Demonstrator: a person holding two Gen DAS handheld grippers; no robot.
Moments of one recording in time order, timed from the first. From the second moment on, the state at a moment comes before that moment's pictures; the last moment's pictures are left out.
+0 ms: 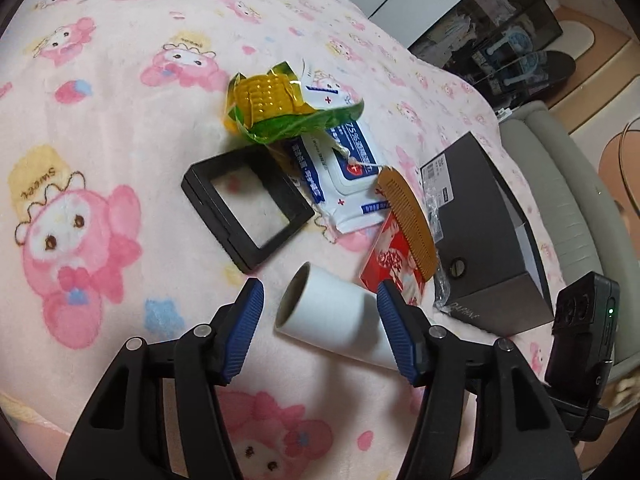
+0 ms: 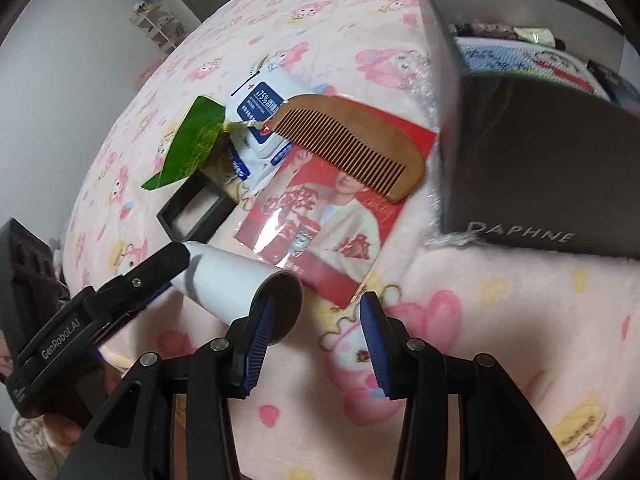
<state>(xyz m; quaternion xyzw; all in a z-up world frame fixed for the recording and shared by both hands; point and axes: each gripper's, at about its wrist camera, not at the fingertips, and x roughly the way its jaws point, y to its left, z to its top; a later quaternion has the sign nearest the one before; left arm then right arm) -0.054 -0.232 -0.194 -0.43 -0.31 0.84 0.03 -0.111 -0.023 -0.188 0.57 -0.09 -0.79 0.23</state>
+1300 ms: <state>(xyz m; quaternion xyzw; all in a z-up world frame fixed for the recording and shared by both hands) -0.033 -0.194 -0.182 -0.47 -0.32 0.82 0.04 -0.111 -0.021 -0.186 0.59 -0.12 -0.73 0.32</state>
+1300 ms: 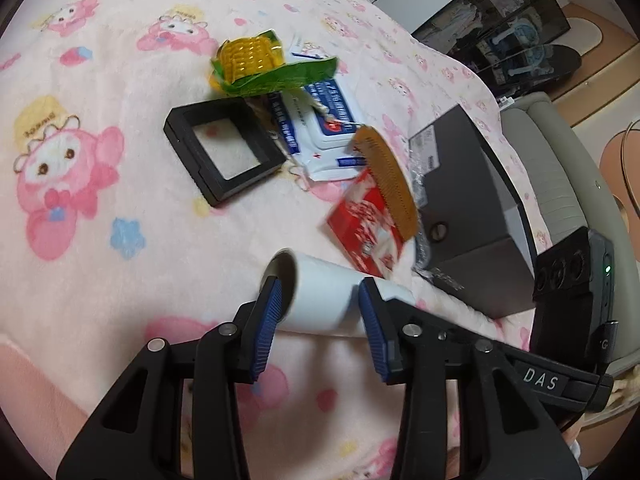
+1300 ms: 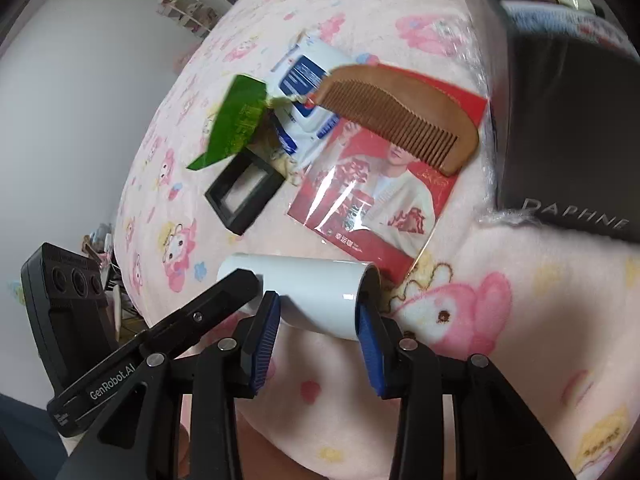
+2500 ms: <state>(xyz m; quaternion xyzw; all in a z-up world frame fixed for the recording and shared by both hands) -0.341 0.072 -0.150 -0.54 -0.28 0.76 0.21 -0.327 0.251 -0.117 0.53 -0.14 -0.82 0.15</state>
